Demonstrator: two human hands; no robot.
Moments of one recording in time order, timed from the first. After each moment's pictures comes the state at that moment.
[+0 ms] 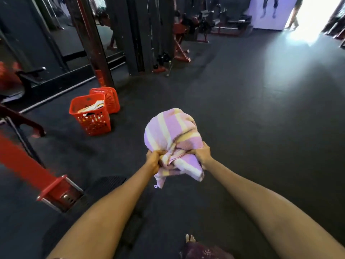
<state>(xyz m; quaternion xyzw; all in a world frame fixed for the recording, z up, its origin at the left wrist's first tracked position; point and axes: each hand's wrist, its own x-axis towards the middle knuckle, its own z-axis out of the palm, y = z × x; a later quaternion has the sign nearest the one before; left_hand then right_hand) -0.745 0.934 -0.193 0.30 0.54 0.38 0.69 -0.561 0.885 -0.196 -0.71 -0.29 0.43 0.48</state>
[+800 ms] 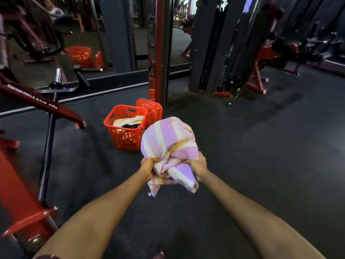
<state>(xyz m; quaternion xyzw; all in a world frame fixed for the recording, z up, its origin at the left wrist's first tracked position) -0.742 1.440 -0.187 0.16 0.58 0.52 0.61 -0.557 1.470 -0.178 -0.65 -0.45 0.50 0.34</state>
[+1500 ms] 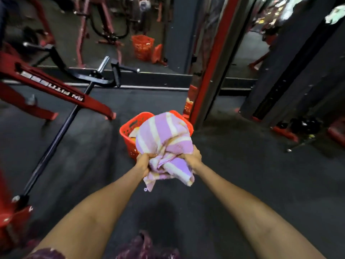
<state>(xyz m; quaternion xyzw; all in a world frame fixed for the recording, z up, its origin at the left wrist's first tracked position) -0.824 1.824 -0.229 -0.05 0.58 0.63 0.52 -0.670 1.931 -0.171 -0.58 -0.61 0.53 0.12</state>
